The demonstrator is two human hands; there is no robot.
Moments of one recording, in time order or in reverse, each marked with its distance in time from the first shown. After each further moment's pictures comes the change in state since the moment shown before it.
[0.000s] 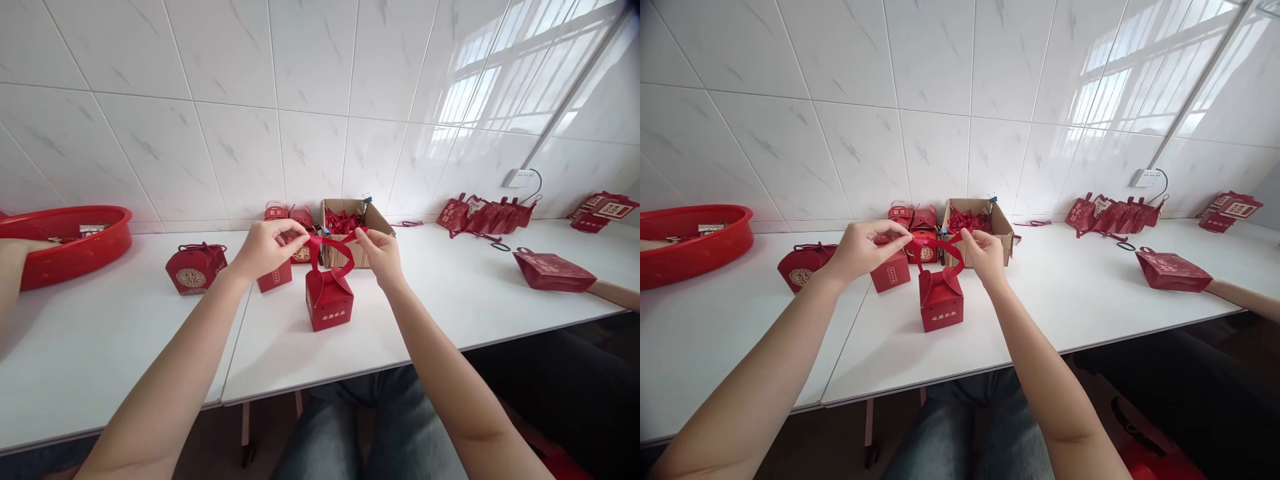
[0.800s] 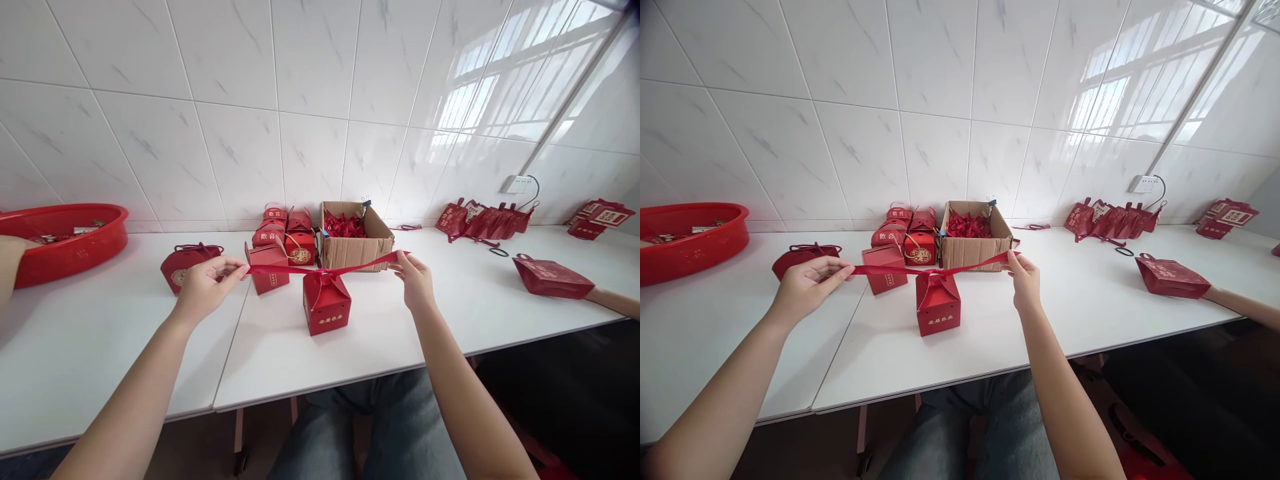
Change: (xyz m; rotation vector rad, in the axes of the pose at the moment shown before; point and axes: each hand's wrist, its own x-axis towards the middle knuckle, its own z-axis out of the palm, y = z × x) left_hand -0.076 -0.064 -0.038 -0.020 0.097 -0.400; right_hand -0.010 0.070 -0.061 0.257 0.242 0.332
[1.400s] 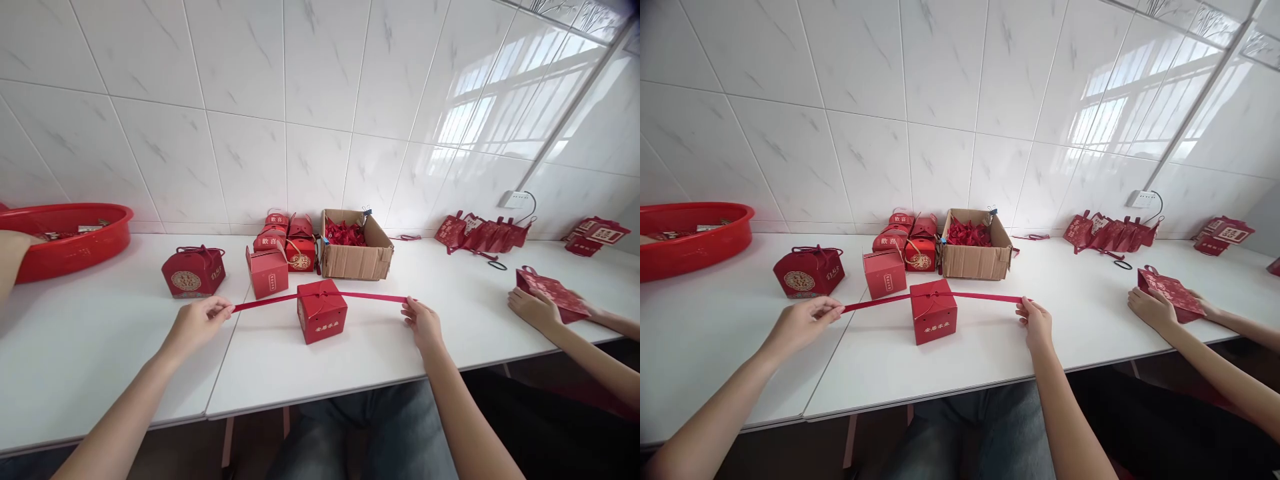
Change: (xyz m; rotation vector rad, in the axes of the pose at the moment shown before) left_hand -0.032 -0.063 -0.001 0.290 -0.094 -0.222; right_hand -0.009 0.065 -0.065 0.074 0.229 0.340
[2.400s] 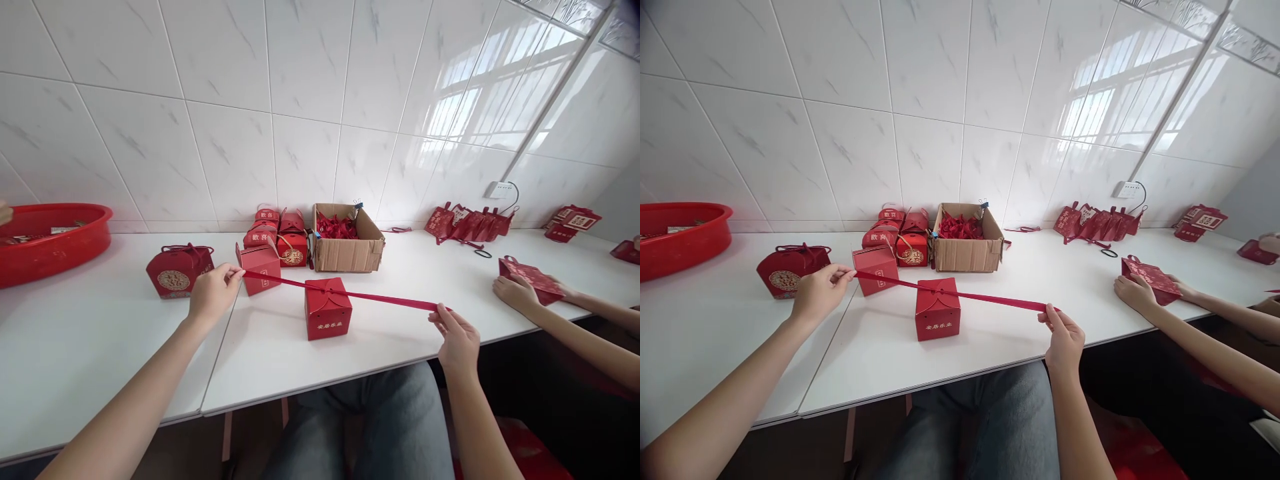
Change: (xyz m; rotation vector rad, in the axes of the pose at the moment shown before) left_hand 0.044 0.041 0.024 0.136 0.260 0.098; right_hand -0.058 -0.018 -0.046 0.086 0.183 -0.309
